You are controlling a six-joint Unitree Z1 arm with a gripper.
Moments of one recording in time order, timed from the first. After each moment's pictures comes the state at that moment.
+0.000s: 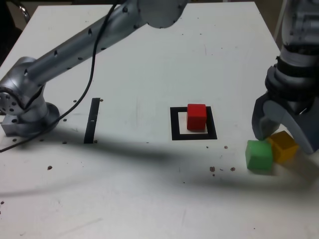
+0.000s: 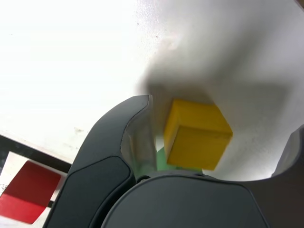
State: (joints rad) arm -0.18 2.57 -2.52 1.50 0.01 0.72
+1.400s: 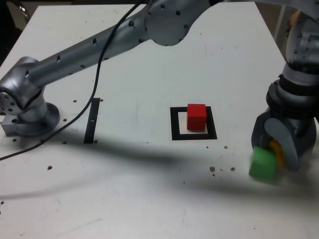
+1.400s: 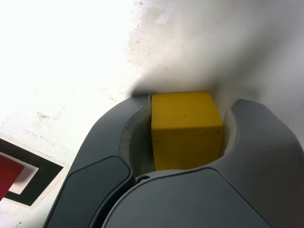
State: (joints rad) arm -0.22 2.63 -2.60 1.55 0.00 0.59
